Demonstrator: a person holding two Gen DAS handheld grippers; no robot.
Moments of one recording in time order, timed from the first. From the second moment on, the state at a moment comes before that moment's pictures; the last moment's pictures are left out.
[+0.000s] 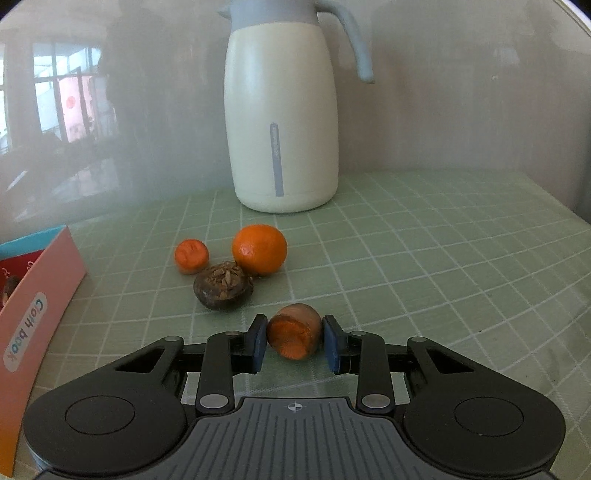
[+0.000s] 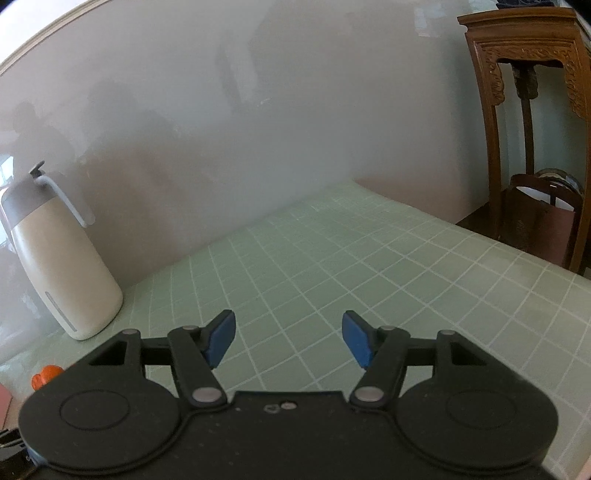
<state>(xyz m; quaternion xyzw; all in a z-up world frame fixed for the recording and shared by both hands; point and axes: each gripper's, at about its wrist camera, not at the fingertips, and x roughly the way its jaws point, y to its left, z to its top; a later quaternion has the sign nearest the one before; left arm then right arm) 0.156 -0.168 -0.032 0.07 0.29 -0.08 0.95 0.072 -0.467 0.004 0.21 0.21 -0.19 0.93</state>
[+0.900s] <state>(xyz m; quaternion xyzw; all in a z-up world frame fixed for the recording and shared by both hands) 0.119 -0.052 0.025 0.05 0.21 -0.01 0.98 0.097 -0.410 0.011 0.20 0.22 -0.15 0.94</state>
